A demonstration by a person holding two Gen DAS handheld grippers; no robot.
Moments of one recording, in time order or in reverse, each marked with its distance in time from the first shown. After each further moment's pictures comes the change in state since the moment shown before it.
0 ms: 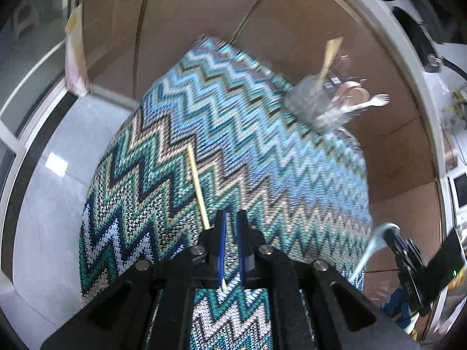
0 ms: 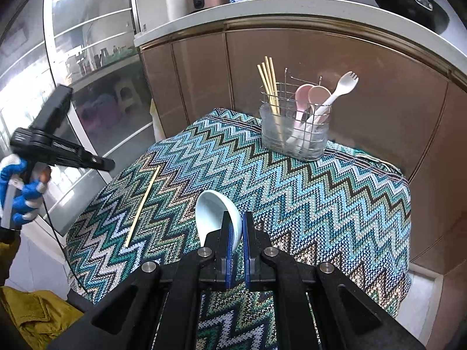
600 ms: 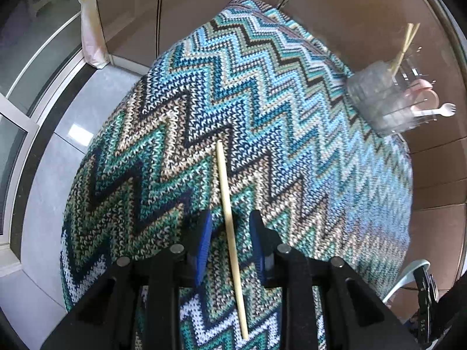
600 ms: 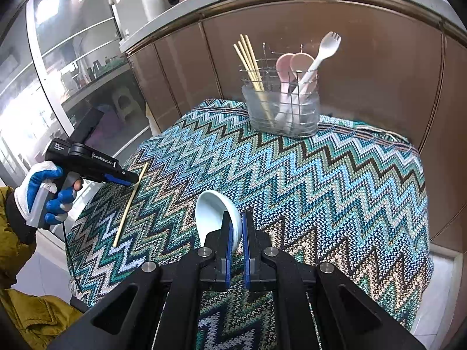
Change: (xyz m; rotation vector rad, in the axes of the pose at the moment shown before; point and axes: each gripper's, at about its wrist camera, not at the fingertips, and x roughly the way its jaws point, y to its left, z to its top) left arm 0.085 0.016 0.029 -0.077 0.109 0.155; right arm 0.033 -0.040 -0.020 0.108 0.027 0.059
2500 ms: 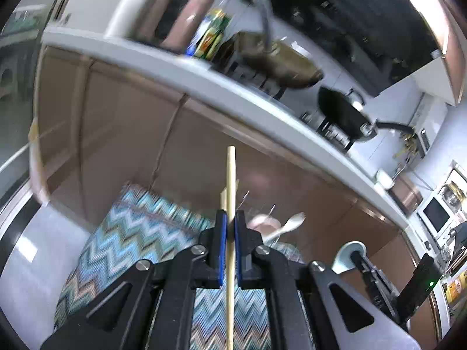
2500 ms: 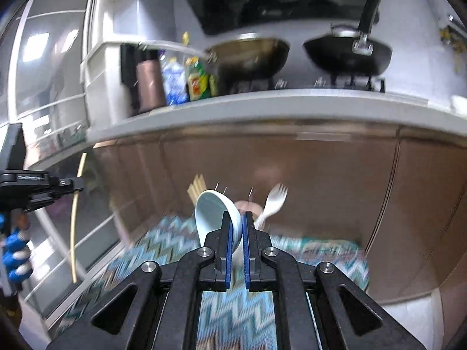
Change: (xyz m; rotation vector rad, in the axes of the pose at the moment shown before) left arm -0.215 -0.130 0.039 0.202 -0.682 -0.376; right arm -0.073 -0.014 0.138 0.045 -0.434 -0.236
